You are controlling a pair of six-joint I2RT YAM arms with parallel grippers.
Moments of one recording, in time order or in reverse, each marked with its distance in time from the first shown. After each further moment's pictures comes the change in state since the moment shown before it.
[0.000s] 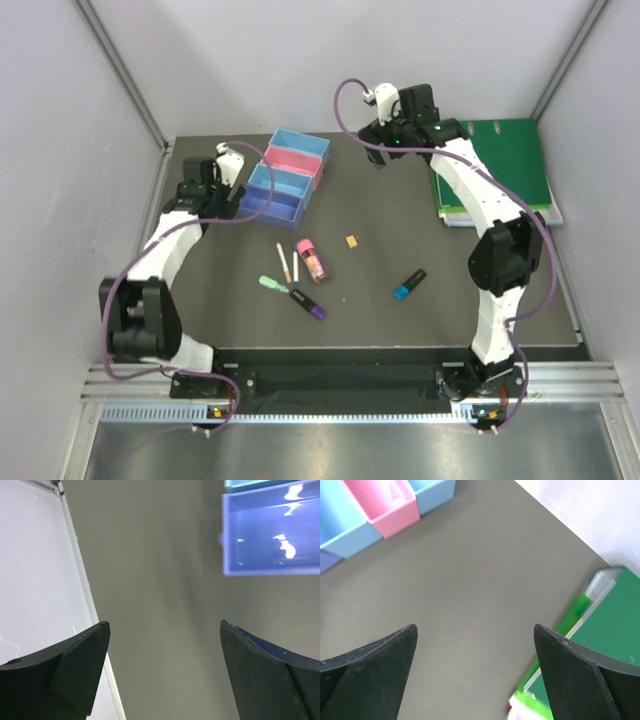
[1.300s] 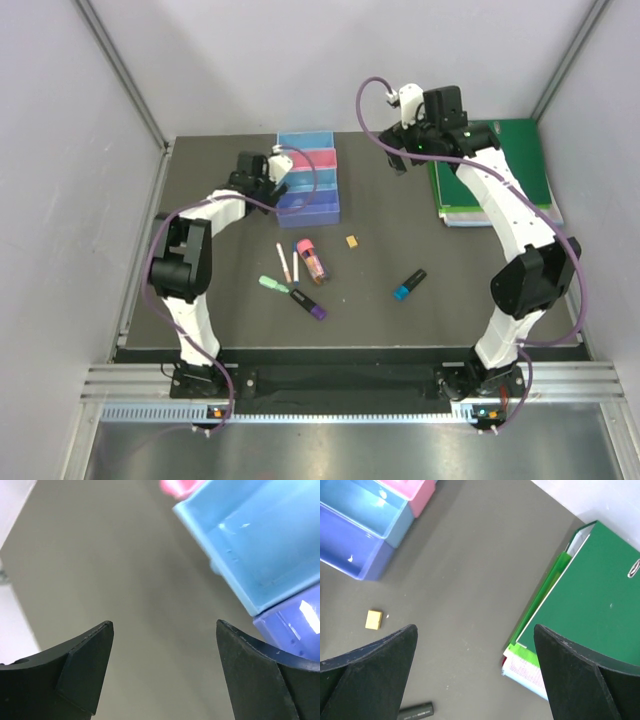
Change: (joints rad) left arm -0.150 0.476 0.196 0.248 0.002 0.097; right arm -0.036 -0.229 -0.136 -0.106 0.058 0.024
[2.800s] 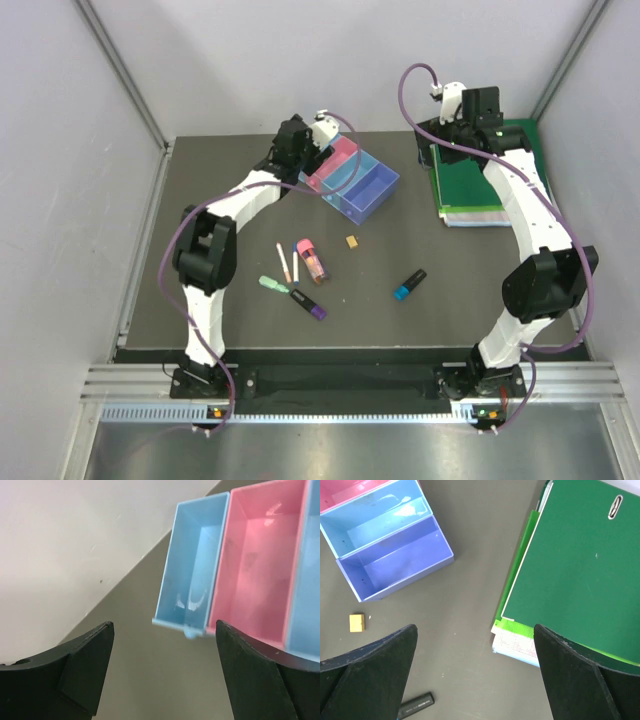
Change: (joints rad) left arm -0.224 0.106 0.335 0.083 -0.050 -0.028; right arm -0.170 -0.058 -0.080 0.002 -0.029 0.113
